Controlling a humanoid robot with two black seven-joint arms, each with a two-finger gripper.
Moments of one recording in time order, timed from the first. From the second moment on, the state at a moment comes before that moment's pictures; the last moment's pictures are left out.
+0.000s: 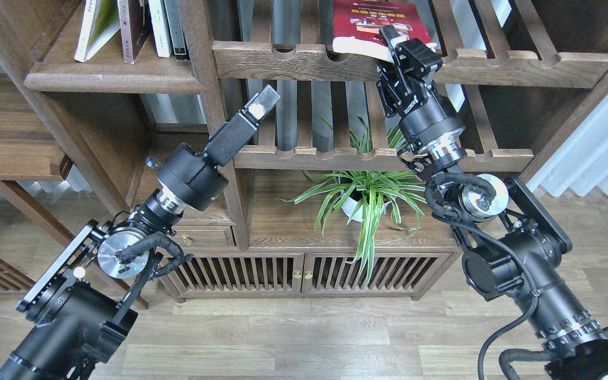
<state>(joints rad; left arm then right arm) -0.34 0.00 -1.13 -1.38 0.20 -0.49 0.11 0.49 -0.12 1.17 1.23 0.47 0.32 -0.02</state>
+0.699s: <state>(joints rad) -0.30 0.00 -1.14 -1.34 0.19 -0.49 0.10 0.36 -0.18 1.17 1.26 0.49 0.58 -0.04</state>
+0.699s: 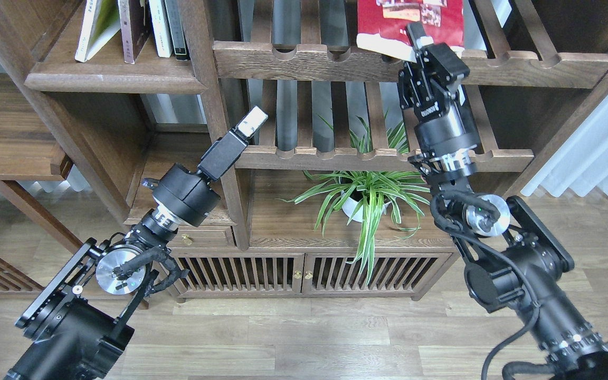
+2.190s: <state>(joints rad) -0.16 0.00 -1.02 -1.35 -0.21 -0.49 0.11 -0.20 -0.37 1.06 1.66 0.49 0.58 -0.02</state>
